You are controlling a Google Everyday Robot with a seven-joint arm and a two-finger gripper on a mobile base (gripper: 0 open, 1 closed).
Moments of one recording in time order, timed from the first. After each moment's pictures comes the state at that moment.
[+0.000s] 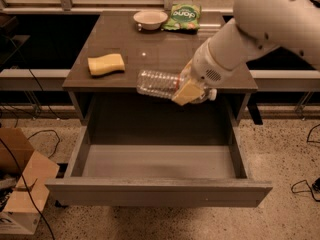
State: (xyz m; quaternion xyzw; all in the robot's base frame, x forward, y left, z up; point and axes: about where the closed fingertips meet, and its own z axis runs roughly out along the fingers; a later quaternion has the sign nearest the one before) arm 0.565 -0.066 0.873 -0.60 0.74 0.10 0.28
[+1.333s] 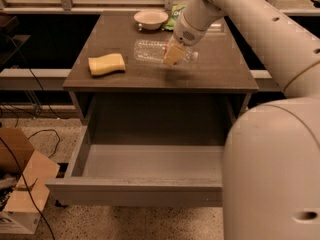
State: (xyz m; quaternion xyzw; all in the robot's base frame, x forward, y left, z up) arm 0.742 -0.053 0.871 -0.60 0.75 0.06 0.27
